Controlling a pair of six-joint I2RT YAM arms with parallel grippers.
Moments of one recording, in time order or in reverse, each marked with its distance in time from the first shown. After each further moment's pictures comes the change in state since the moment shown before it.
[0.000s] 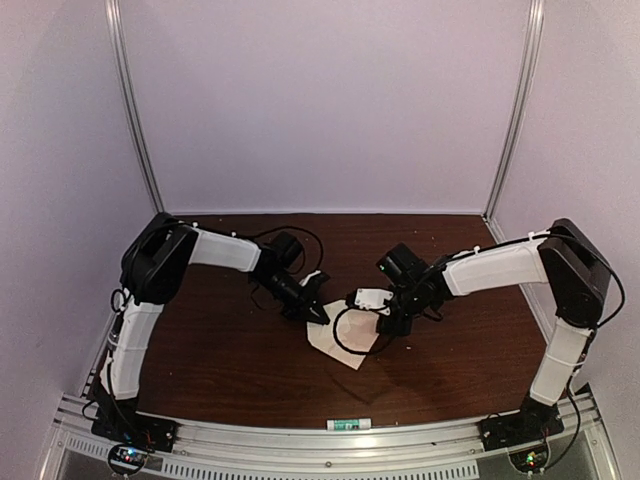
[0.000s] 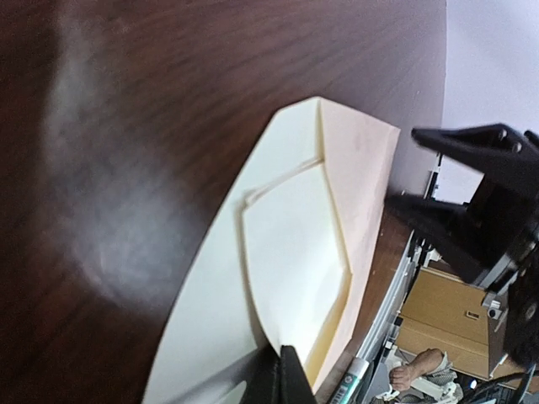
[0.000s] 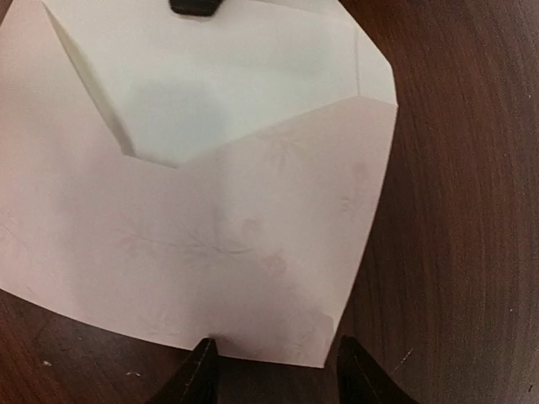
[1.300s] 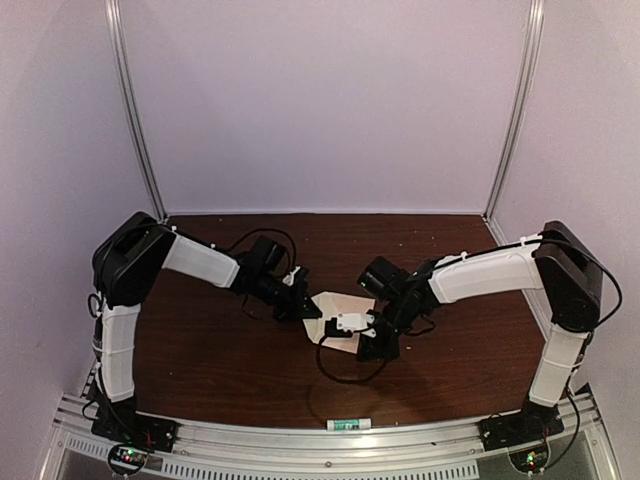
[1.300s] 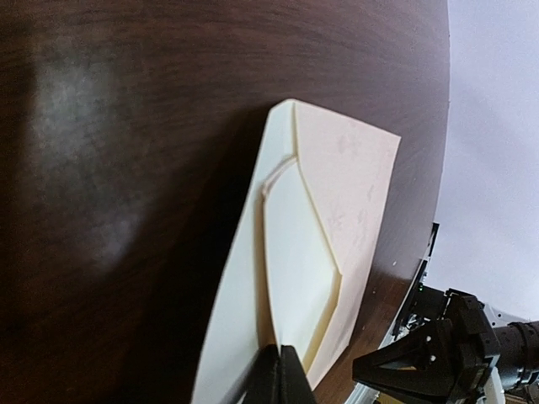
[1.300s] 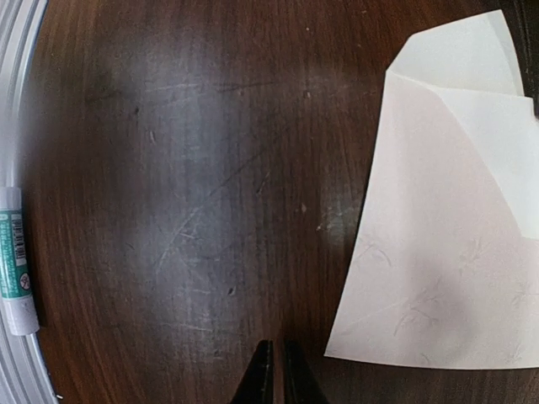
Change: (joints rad) left arm 0.000 -0.211 -0.375 0.490 -0.206 -0.396; right arm 0.113 0.027 0.068 -0.172 -0.345 0.030
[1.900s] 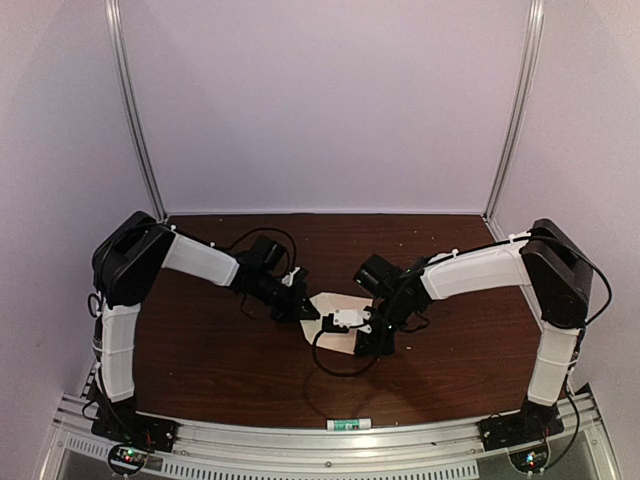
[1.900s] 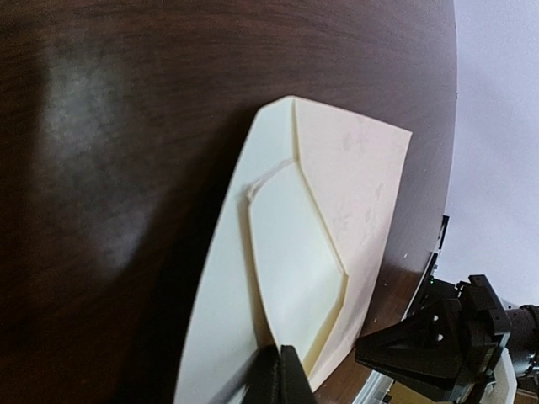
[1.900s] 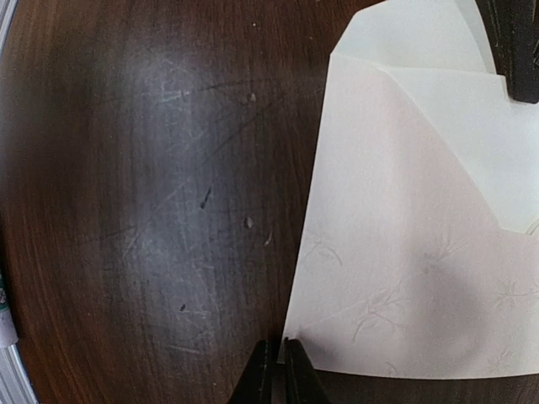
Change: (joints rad) left arm 0.003 0.000 0.007 -0.048 0.000 0.056; right arm -0.019 0.065 0.052 0.001 0.036 0.009
